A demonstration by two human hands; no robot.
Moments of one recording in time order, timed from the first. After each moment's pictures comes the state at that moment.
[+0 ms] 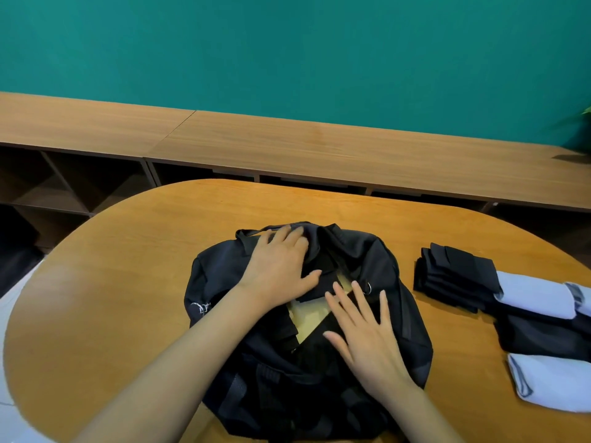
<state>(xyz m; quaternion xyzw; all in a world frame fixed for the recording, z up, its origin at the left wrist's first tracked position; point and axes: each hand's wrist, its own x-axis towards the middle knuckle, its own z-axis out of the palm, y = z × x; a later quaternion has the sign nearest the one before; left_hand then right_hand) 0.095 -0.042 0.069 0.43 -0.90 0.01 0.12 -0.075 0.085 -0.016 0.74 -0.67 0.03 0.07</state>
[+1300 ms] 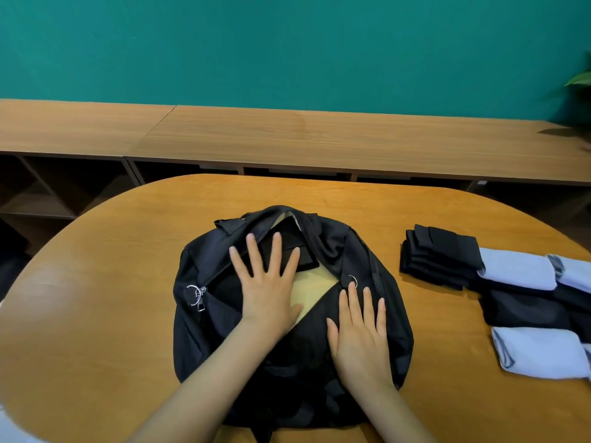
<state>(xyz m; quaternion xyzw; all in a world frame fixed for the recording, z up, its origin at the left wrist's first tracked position) 0.074 0.005 0.021 0.55 -0.82 0.12 -0.07 -0.059 0.099 -0.038 0.59 -0.81 0.07 0.02</state>
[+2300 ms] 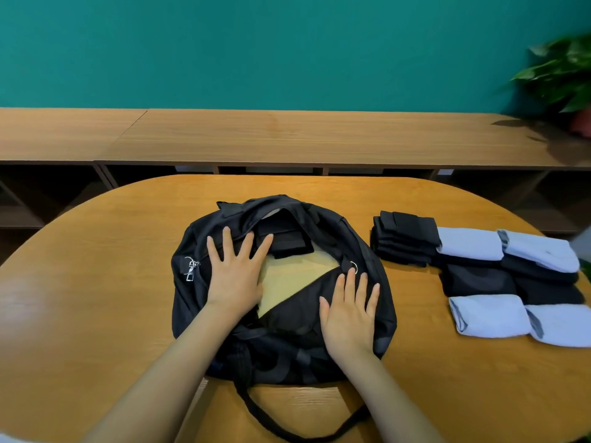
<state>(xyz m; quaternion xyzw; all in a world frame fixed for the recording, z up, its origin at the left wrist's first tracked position) 0.091 -0.008 0.016 0.52 -0.85 0.10 0.00 -0.076 0.109 -0.028 0.53 -0.84 0.04 -0.04</state>
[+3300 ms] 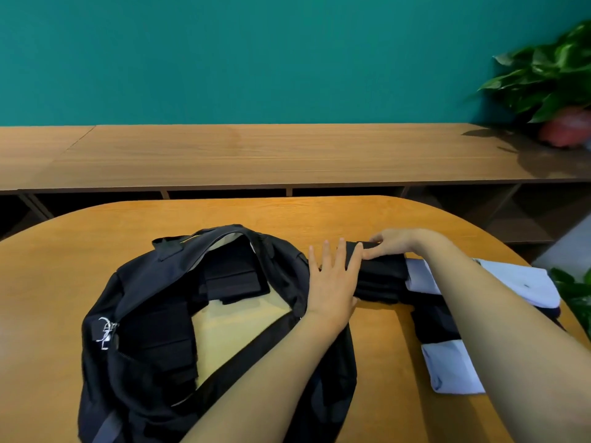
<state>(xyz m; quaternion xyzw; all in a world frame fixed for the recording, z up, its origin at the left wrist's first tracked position) -0.153 -0.001 0.008 0.40 -0.91 0.00 0.05 -0.339 -0.028 0.071 0.51 -0.78 -0.06 -0.37</state>
